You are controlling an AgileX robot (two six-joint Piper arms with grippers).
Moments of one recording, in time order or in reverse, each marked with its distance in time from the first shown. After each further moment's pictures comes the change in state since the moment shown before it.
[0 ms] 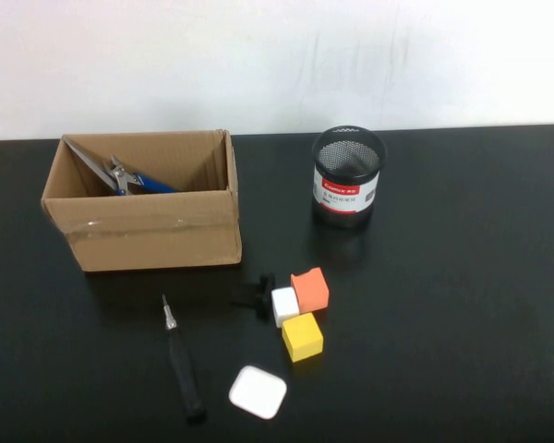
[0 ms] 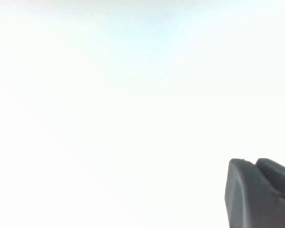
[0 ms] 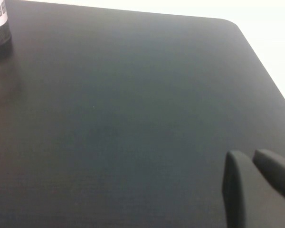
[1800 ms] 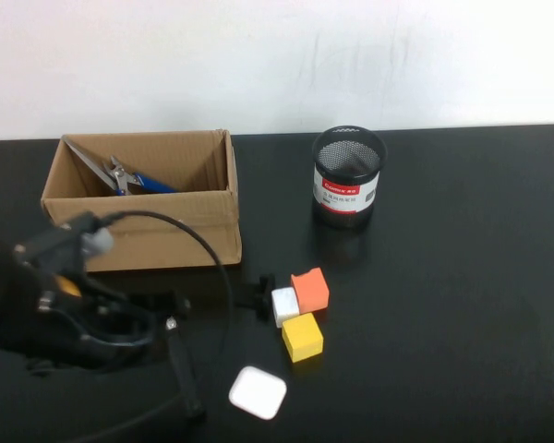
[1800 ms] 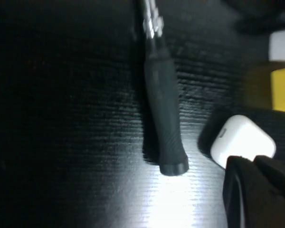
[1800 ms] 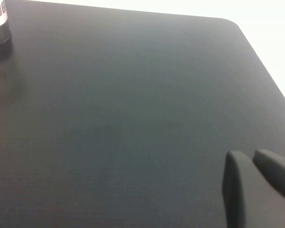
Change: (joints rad) right arm 0.000 0.000 0.000 0.000 0.001 0.000; left arm -0.397 1.312 -0.418 -0.439 1.101 -0.197
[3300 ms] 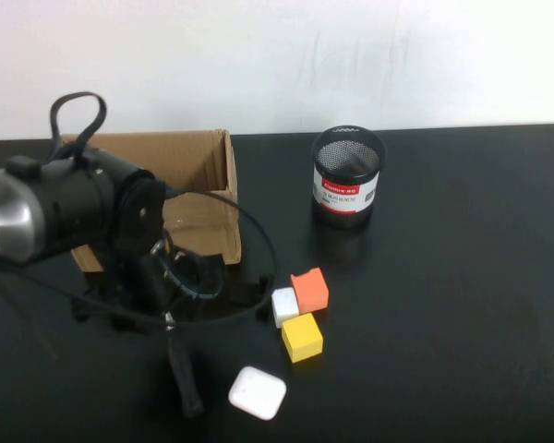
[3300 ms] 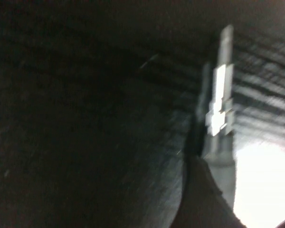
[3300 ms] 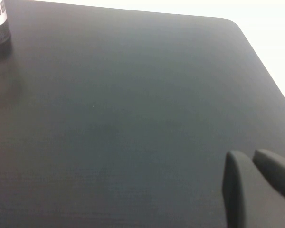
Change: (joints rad) right arm 0.000 0.000 0.000 0.000 0.002 0.000; left arm -0.112 0.420 -0.369 0.454 0.195 -0.500
